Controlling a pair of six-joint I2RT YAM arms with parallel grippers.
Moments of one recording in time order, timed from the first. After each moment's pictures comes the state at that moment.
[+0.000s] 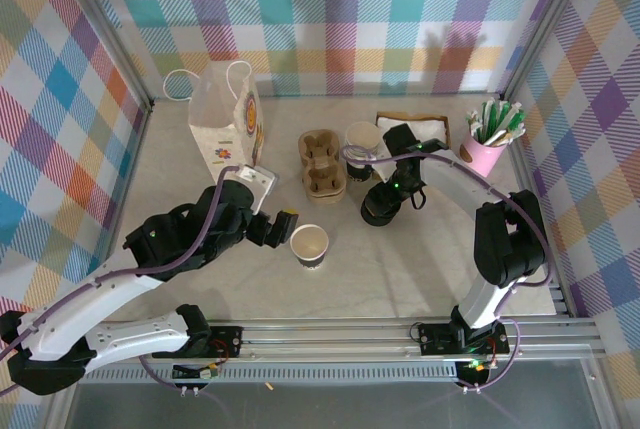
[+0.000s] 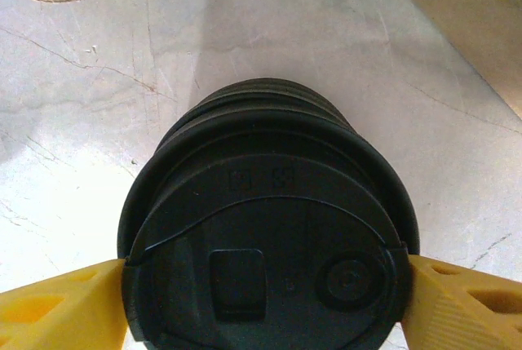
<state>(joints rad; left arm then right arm) -0.96 0.93 1.17 -0.89 -0.38 -0.24 0.41 1.71 1.28 -0.89 -0.13 -0.26</state>
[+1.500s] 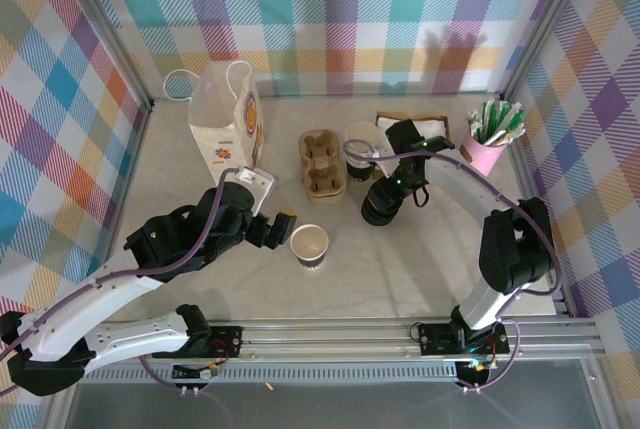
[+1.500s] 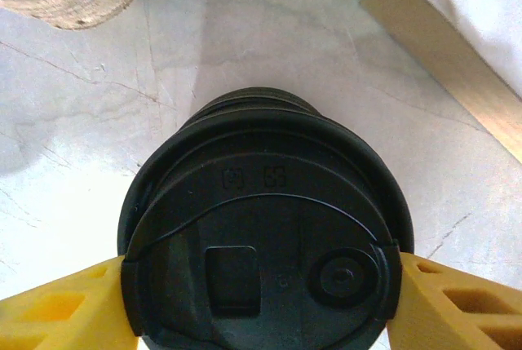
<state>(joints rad) -0.96 0.92 1.14 -0.89 -0.39 -0.24 0.41 1.65 1.31 -0.92 -0.11 -0.23</state>
